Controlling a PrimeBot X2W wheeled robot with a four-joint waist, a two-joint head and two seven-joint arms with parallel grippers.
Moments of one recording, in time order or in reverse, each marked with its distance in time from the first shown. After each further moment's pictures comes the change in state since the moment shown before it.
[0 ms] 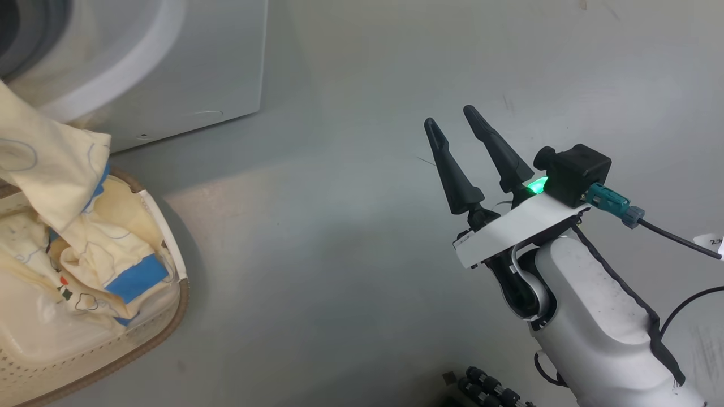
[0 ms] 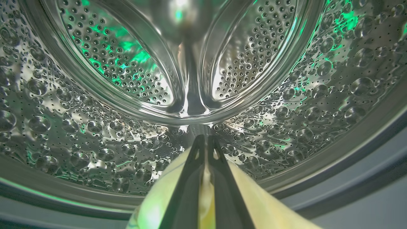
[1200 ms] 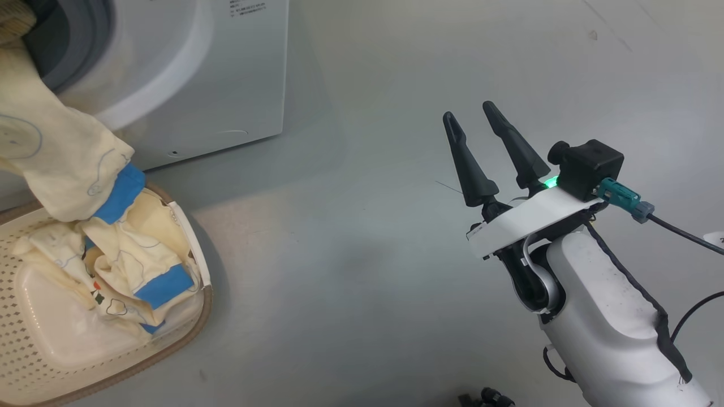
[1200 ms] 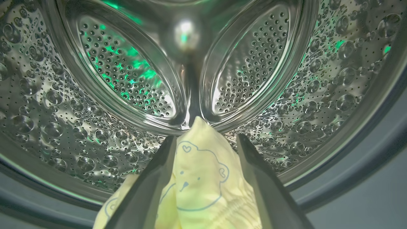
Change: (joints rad) left arm -0.050 -0.115 -0.042 0.227 0.044 -0.017 -0.222; right arm -0.010 0.009 -0.051 0.046 -0.034 0.000 0.000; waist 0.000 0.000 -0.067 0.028
